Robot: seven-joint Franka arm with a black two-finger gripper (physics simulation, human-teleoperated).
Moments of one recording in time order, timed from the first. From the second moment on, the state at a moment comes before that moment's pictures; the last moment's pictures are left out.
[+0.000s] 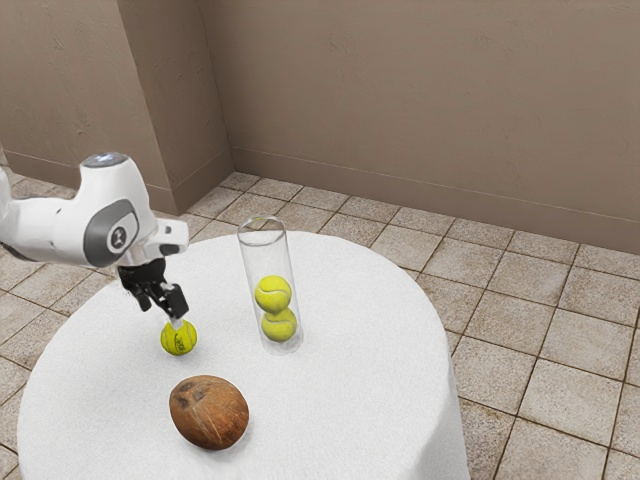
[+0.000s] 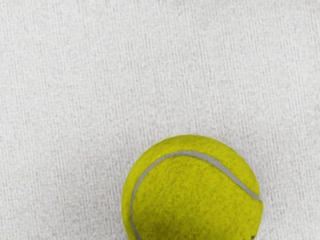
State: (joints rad) arm 0.07 0.09 0.13 -2.30 -0.02 2.40 0.36
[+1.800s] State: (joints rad) arm 0.03 -0.06 0.05 -2.00 -0.06 1.94 0.33
